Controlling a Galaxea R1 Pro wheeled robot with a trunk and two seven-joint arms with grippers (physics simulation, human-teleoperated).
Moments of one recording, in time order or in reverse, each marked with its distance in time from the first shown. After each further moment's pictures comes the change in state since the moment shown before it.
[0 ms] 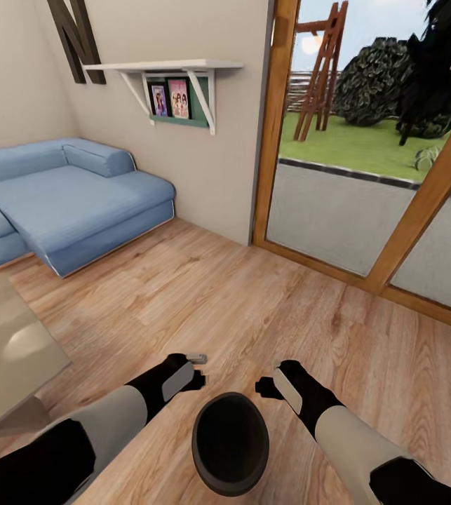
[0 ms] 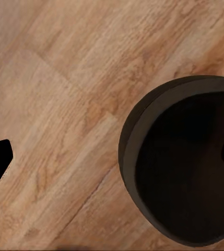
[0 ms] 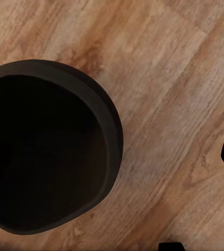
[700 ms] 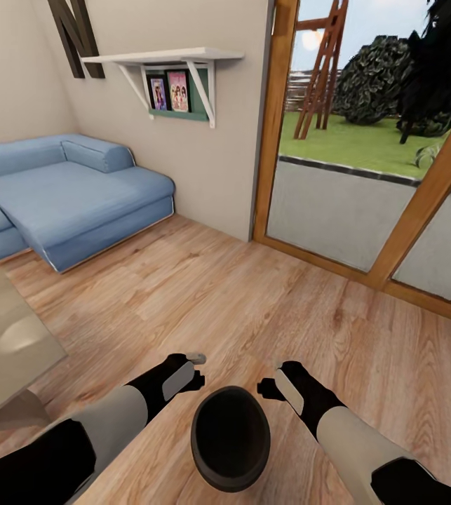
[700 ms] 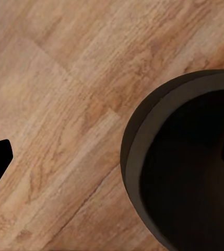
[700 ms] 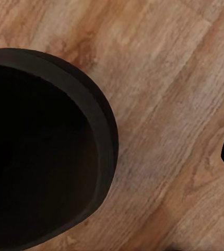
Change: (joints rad) left arm 0.000 -0.003 0.001 0.000 0.036 -0.008 0.041; right arm 0.002 -0.007 0.000 0.006 0.002 -0.001 0.000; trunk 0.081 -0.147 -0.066
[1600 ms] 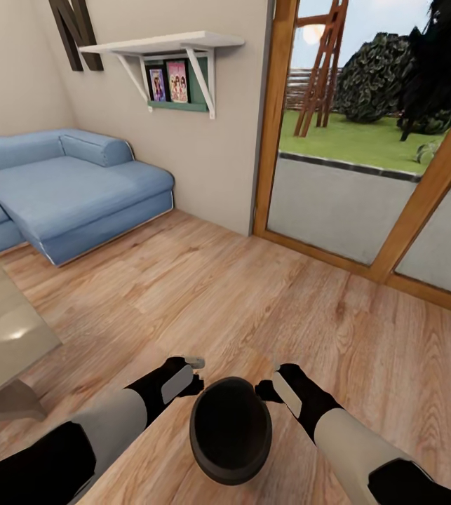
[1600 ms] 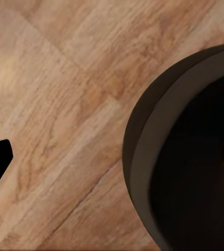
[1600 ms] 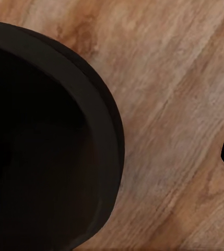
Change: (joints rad) left arm 0.011 0.000 0.000 0.014 0.019 0.002 0.000; right arm 0.005 0.013 0.000 0.015 -0.001 -0.021 -0.002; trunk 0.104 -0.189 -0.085
